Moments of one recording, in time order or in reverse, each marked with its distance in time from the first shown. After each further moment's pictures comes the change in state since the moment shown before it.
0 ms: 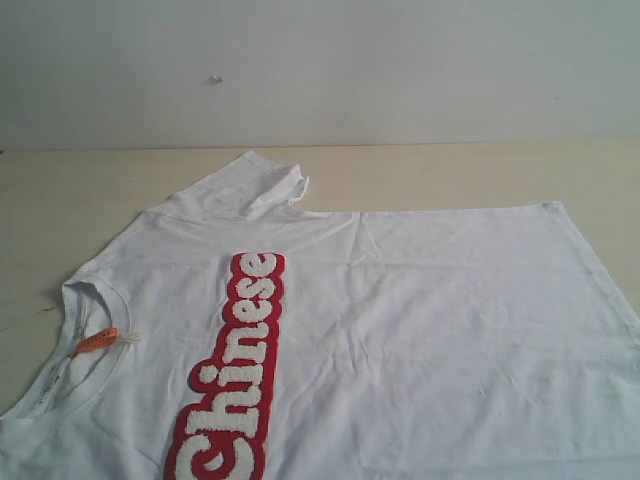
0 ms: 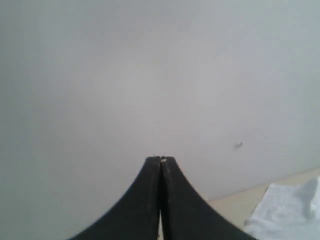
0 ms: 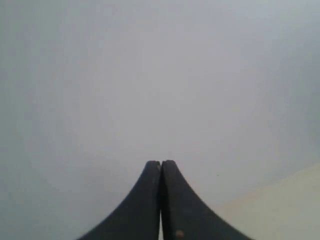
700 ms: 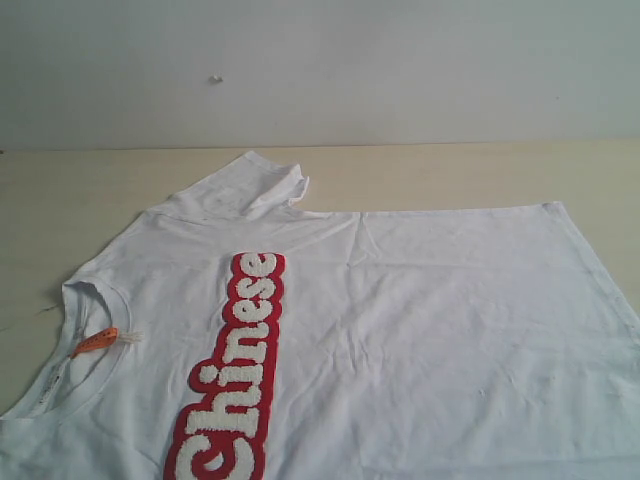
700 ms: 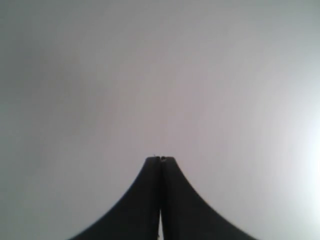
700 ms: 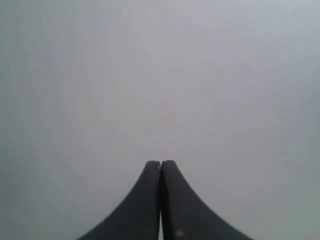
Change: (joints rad) left arm 0.000 0.000 0.000 0.103 -0.435 -1.055; right arm 0.000 0.054 -0.269 -0.004 0.089 0.133
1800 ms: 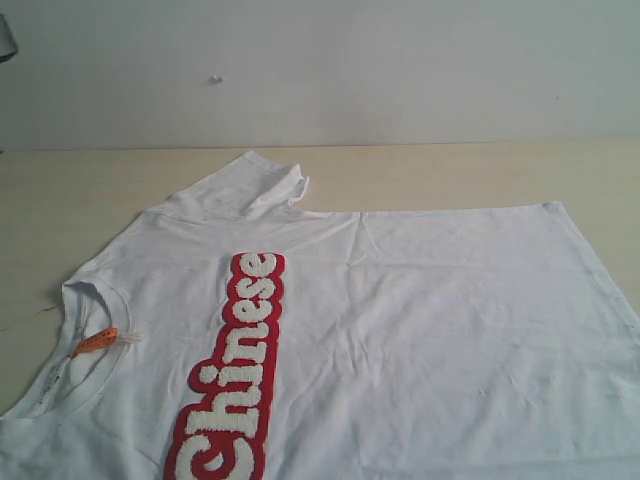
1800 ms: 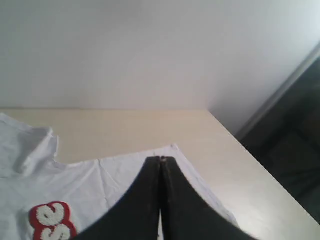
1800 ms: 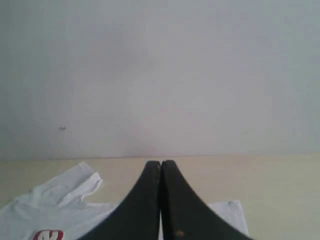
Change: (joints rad) left arm 0.000 0.927 -0.744 1.404 -0.093 -1.169; right arm 0.217 0.442 -0.442 -0.003 0.541 -0.396
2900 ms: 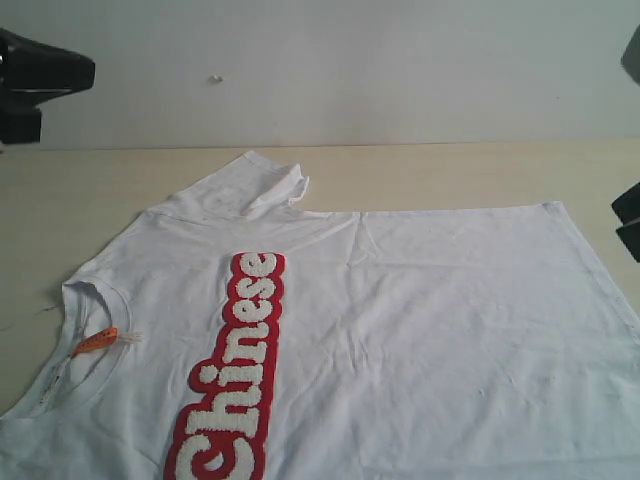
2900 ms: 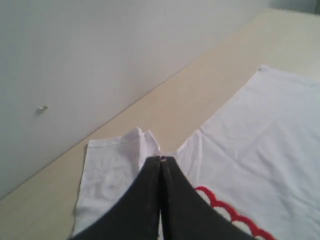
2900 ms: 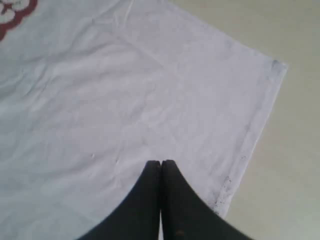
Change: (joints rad) left arm 0.004 0.376 -0.159 0.052 0.047 0.751; right arm 0.069 0.584 -0.168 0.002 0.402 -0.494
